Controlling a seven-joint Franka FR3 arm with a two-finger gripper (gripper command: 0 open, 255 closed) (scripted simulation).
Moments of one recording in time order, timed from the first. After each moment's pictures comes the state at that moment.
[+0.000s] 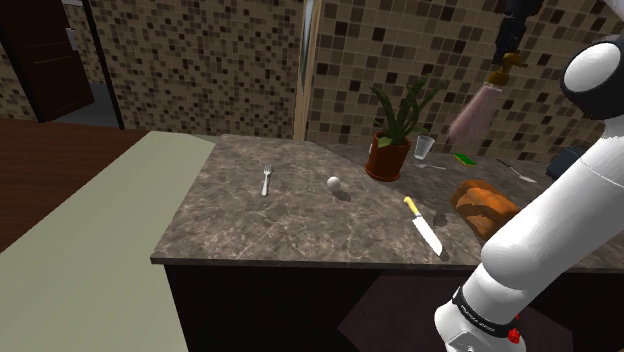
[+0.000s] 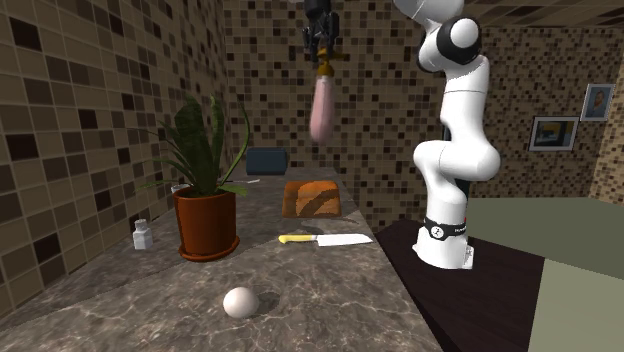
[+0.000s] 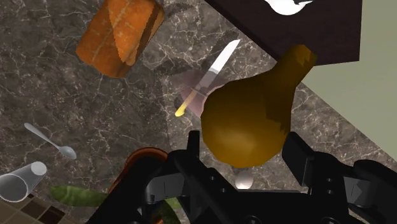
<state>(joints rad) -0.34 -0.12 -0.48 -1.16 -0.08 0.95 -0.74</state>
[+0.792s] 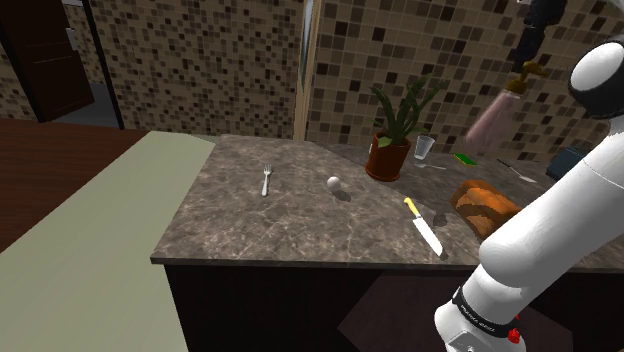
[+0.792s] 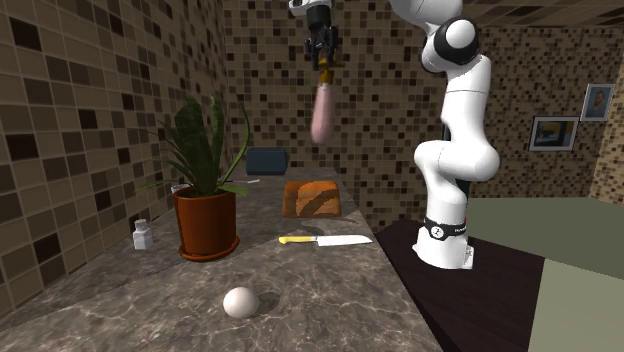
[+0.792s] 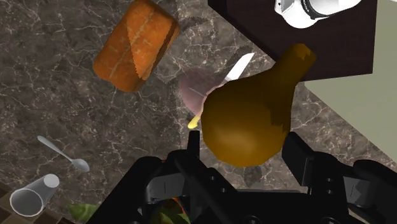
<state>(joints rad) -0.39 -0.14 -0.55 -1.22 -0.11 1.00 -0.87</state>
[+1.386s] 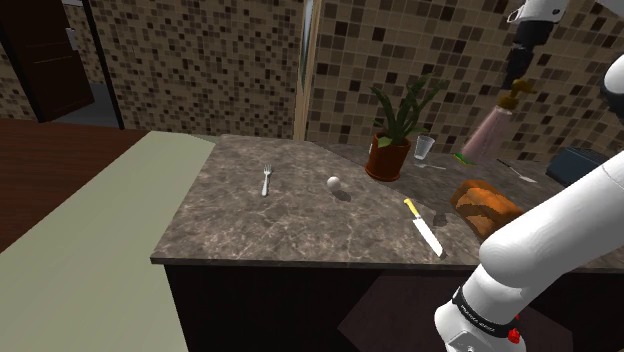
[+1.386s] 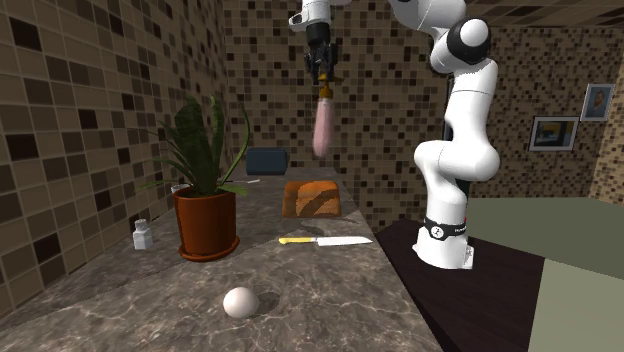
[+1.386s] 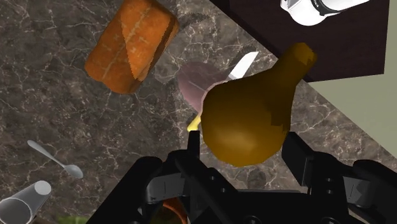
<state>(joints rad) -0.39 -0.26 -0.51 -1.48 -0.15 1.15 -0.81</state>
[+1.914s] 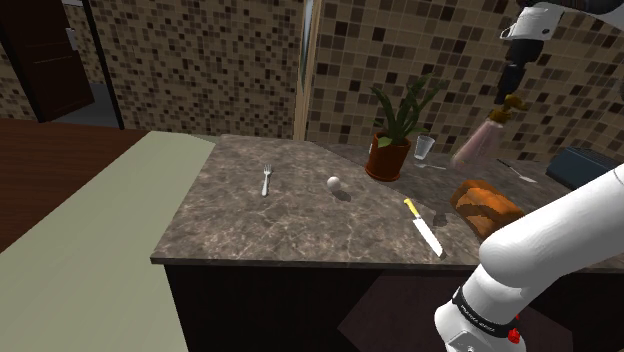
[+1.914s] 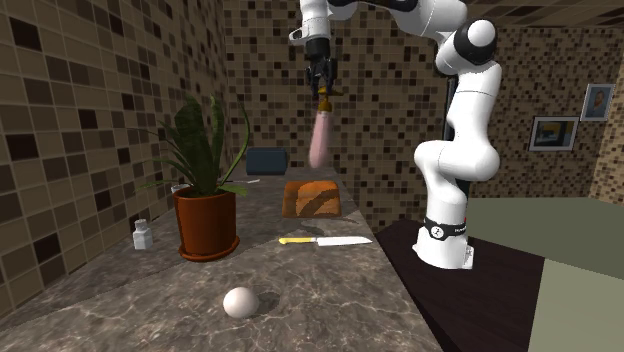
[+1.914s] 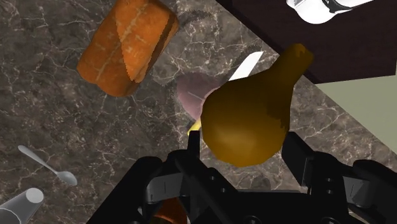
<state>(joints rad) -0.39 -0.33 -0.49 -1.66 -0.18 1.26 -0.79</state>
